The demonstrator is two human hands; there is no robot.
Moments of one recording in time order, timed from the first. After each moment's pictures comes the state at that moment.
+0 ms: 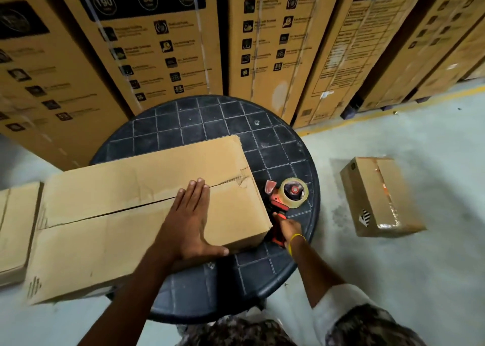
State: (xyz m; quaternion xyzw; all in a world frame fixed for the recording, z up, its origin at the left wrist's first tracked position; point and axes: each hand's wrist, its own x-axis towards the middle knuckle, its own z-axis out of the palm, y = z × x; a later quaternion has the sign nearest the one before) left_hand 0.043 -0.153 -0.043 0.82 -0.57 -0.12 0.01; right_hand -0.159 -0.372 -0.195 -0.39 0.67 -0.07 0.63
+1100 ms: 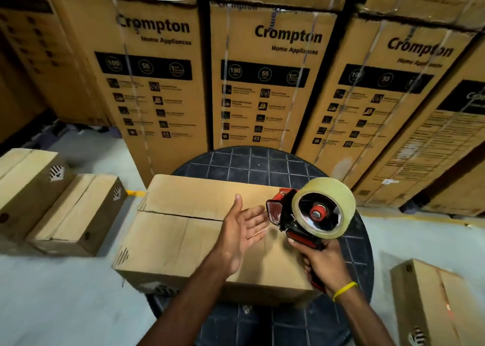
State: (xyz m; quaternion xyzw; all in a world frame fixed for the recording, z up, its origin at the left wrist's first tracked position) left_hand 0.043 -0.128 0.042 0.51 -0.02 -0.44 0.74; right_hand -0.088 -0.287 0.024 -0.66 0.35 -0.15 0.65
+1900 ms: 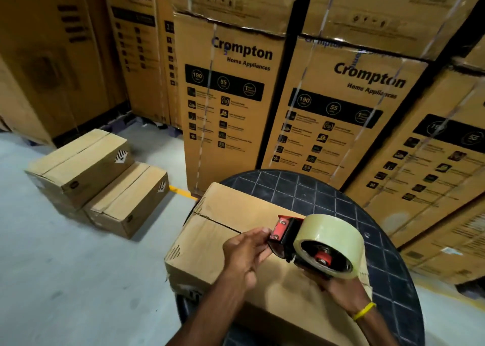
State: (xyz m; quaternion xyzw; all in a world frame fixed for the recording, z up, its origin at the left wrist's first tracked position) left_hand 0.069 -0.063 0.049 0.41 0.25 -0.23 0.85; right_hand -0.023 -0.256 0.051 -0.83 0.15 -0.03 0.54
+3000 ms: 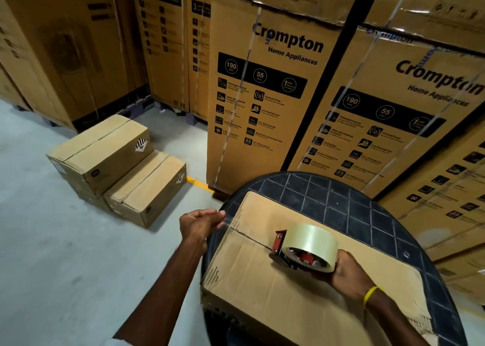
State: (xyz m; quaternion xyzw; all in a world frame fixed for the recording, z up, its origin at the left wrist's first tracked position) left_hand 0.240 0.097 -0.036 0.52 0.29 -0.08 0.80; right_hand 0.107 -0.251 -0.027 -0.92 0.11 0.13 0.35
